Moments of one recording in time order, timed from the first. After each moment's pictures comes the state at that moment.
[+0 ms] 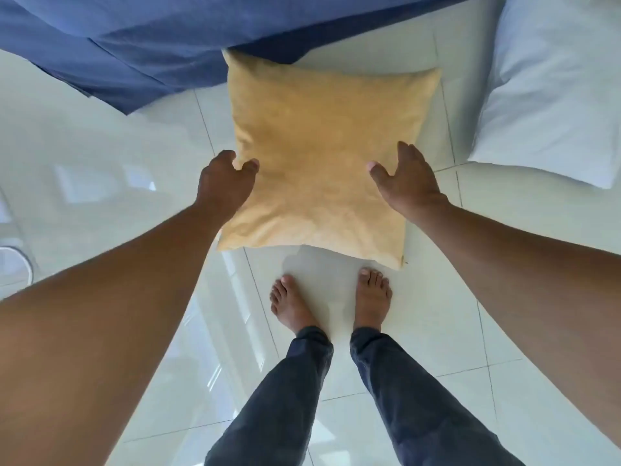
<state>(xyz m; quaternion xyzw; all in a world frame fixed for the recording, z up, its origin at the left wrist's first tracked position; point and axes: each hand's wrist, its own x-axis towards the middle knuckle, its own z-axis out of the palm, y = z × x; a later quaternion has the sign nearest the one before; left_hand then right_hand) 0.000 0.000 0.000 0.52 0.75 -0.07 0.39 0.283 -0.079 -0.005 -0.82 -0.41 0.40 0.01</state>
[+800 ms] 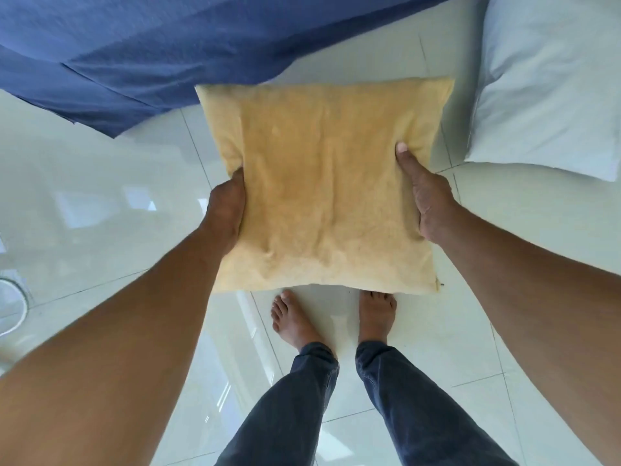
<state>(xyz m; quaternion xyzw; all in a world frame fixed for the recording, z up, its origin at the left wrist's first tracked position) 0.038 -0.179 -0.078 0.31 0.80 -0.09 0.50 0.276 -0.198 -0.031 -0.86 -0.08 0.48 0.12</state>
